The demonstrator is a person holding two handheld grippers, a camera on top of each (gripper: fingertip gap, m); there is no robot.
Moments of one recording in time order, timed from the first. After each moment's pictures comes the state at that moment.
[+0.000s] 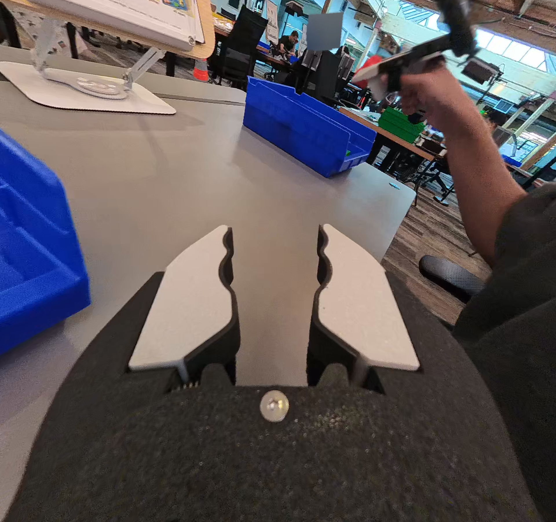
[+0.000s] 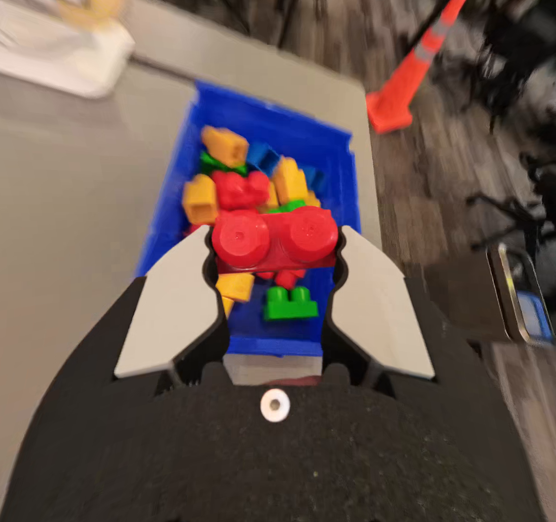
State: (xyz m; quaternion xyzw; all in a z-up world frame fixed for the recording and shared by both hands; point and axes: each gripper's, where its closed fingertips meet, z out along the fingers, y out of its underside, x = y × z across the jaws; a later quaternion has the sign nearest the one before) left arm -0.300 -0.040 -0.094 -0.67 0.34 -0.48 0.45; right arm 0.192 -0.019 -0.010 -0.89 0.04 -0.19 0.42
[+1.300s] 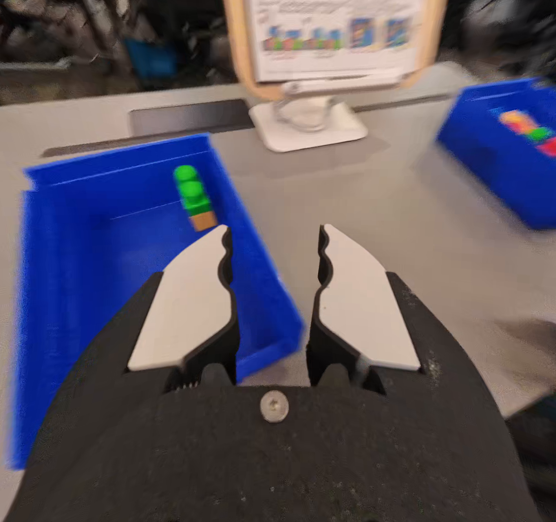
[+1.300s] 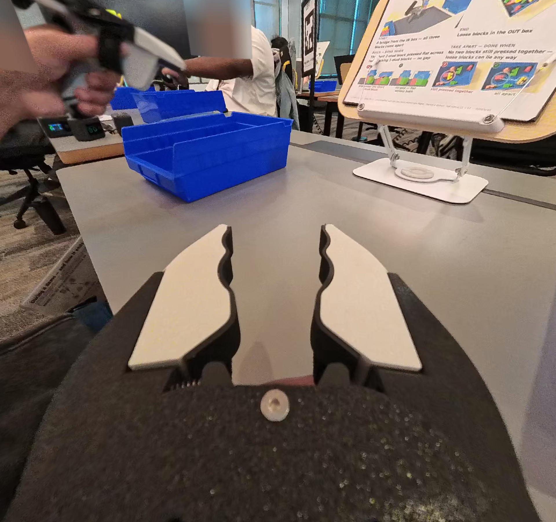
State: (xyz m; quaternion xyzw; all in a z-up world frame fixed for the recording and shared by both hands) left arm -0.348 0.090 -0.003 -0.80 0.26 -0.21 0.50; right arm -0.105 -0.074 -0.082 -0.70 -0.18 0.19 0.66
